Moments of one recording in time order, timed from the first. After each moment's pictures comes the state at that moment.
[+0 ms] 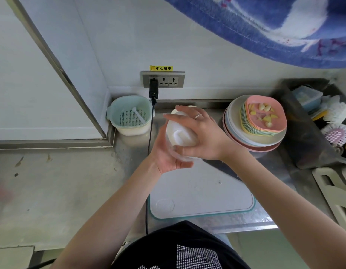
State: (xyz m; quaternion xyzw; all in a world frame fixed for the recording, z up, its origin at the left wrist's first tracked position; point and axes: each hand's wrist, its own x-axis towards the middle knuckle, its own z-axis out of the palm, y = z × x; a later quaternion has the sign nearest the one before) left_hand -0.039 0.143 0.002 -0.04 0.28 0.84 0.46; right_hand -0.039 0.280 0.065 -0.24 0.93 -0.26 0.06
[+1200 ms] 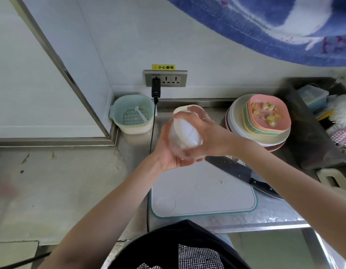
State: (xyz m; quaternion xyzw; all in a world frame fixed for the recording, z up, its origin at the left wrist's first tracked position) left_hand -0.040 0.149 0.003 -0.18 0.36 0.82 0.41; right_hand -0.041 0.294 0.075 -0.22 0.90 -0.31 0.21
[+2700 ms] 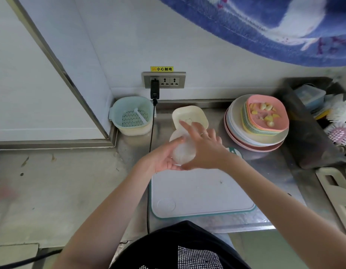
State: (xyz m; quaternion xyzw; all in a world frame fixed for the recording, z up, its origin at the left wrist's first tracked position) left_hand -0.045 0.127 -0.034 -0.15 0.51 0.74 0.41; right_hand -0.029 0.290 0.024 -0.13 0.97 -0.14 0.16
